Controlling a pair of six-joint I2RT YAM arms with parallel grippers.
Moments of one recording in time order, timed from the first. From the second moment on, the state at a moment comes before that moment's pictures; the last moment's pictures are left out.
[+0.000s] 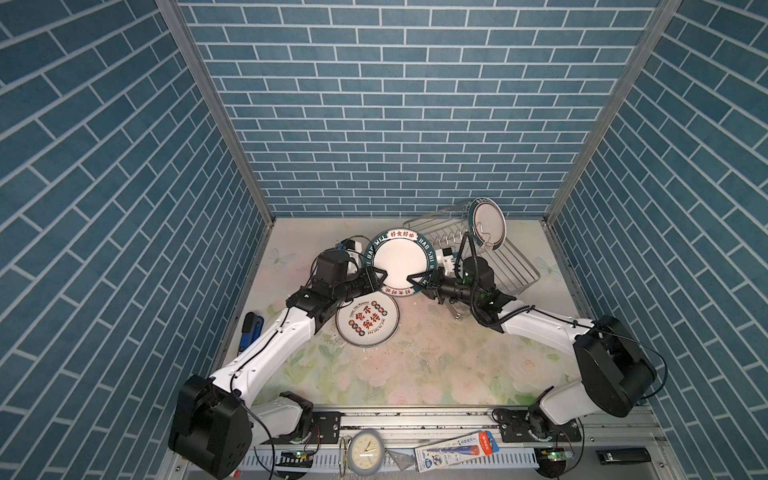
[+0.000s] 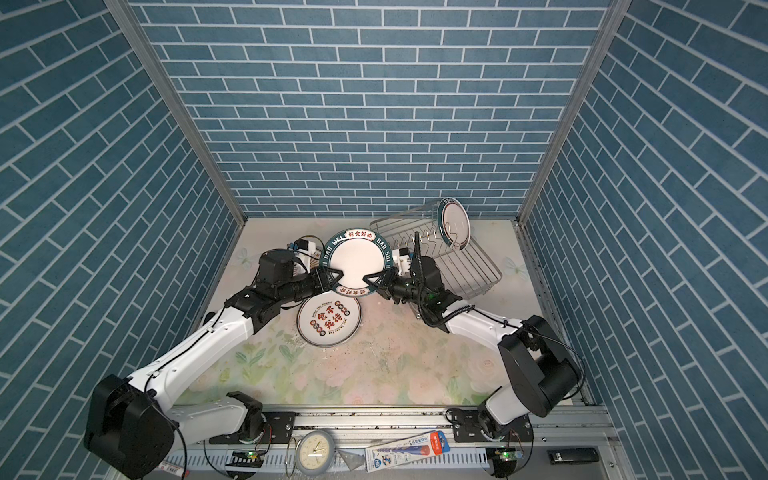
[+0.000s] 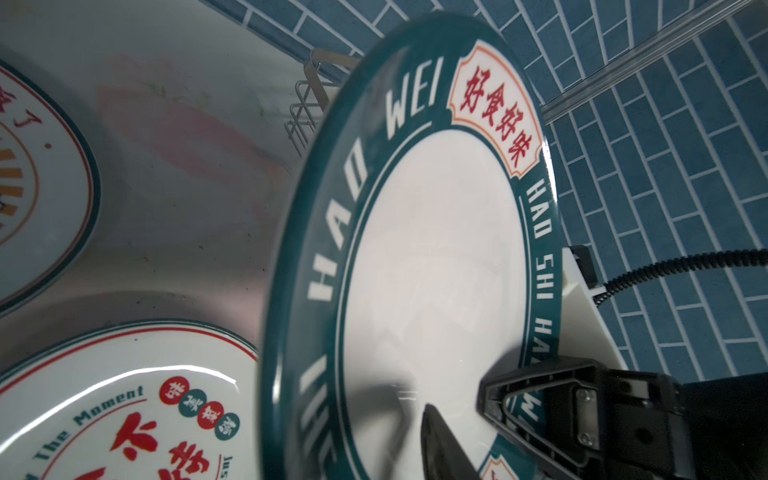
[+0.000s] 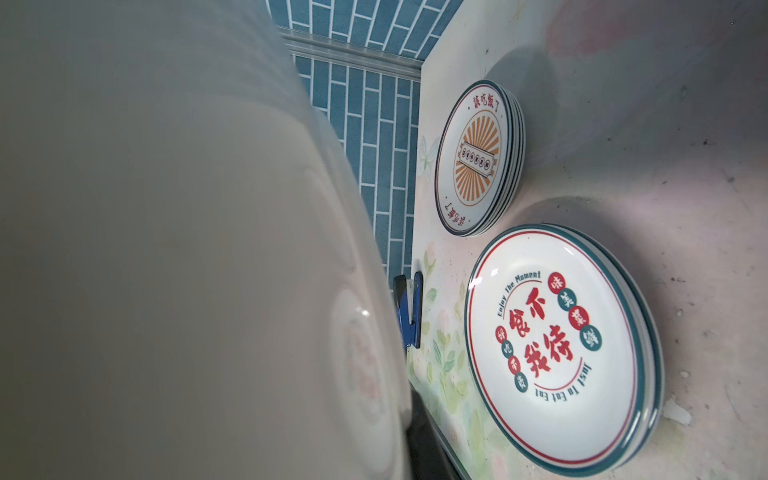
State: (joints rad) left arm -0.42 1.21 0.87 -0.17 0.35 -0.72; right arm 0.68 1.51 0.82 0.48 -0.56 1.28
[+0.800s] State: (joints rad) left arm -0.36 1.14 0.86 -0.28 0.40 -0.78; right arm 0.70 1.49 0.96 0.05 -0.44 1.00
